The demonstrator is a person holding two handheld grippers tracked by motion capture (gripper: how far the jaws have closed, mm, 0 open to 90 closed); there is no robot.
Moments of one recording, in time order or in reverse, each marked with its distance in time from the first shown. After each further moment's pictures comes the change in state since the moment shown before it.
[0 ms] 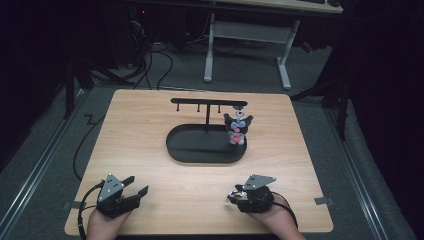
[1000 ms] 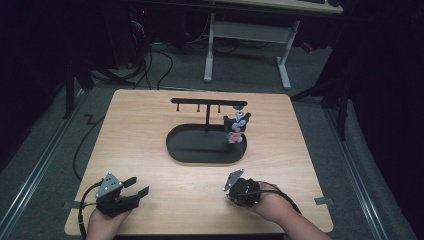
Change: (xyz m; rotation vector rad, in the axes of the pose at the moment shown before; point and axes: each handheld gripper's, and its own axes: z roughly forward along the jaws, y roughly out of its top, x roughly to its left) left arm 0.008 -0.004 0.002 -0.009 -0.060 -0.044; right arm 0.011 0.046 0.017 0.405 0.014 -0.282
